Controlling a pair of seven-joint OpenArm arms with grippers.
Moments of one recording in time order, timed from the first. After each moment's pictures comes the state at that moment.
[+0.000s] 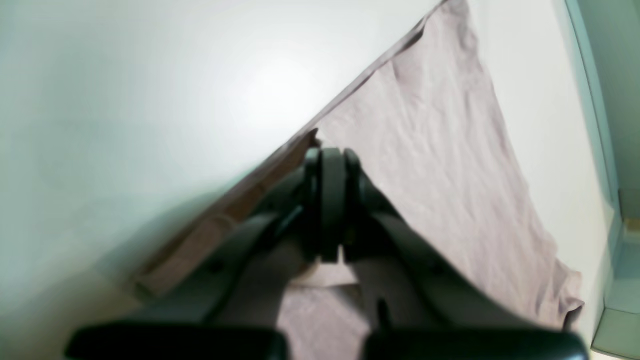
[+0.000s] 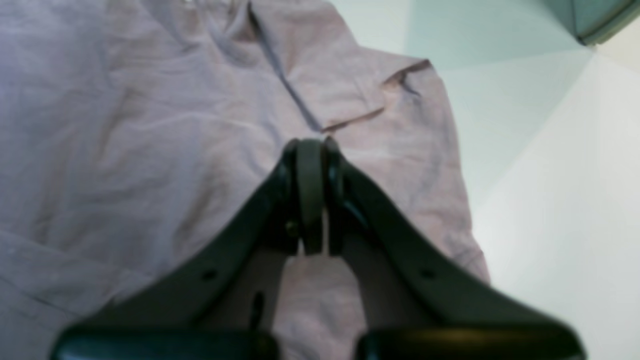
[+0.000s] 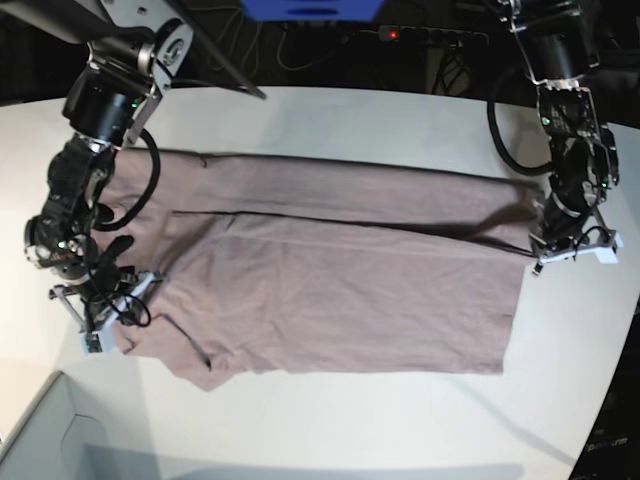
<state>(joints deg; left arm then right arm) -2.0 -10.3 -23.8 73.7 -45.4 8.2 29.8 14.4 0.7 30.9 77.4 -11.3 39.2 -33.6</state>
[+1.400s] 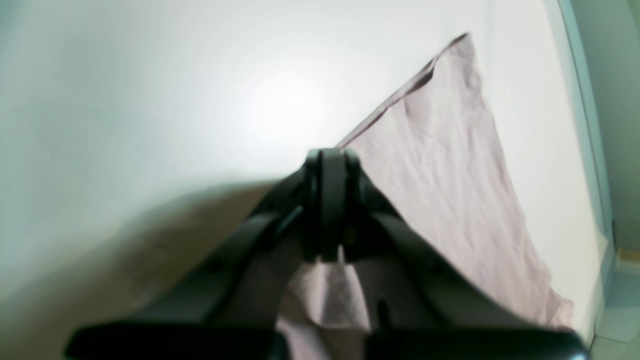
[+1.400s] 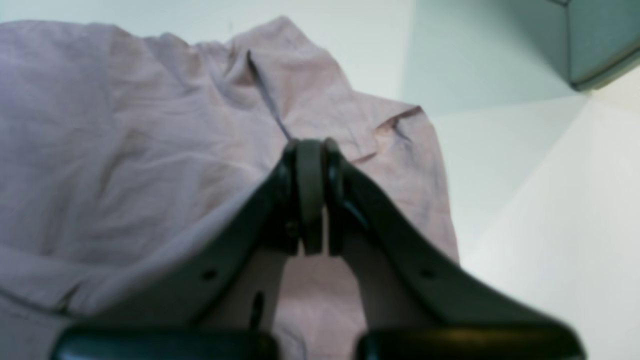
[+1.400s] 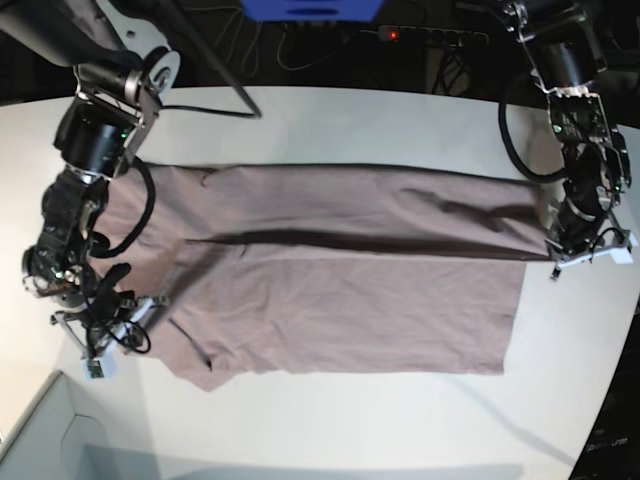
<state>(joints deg) -3.7 -11.2 -27.1 72.0 -45.4 8.2 29.9 19.9 2.9 29.2 71.6 -11.0 39.2 -33.5</state>
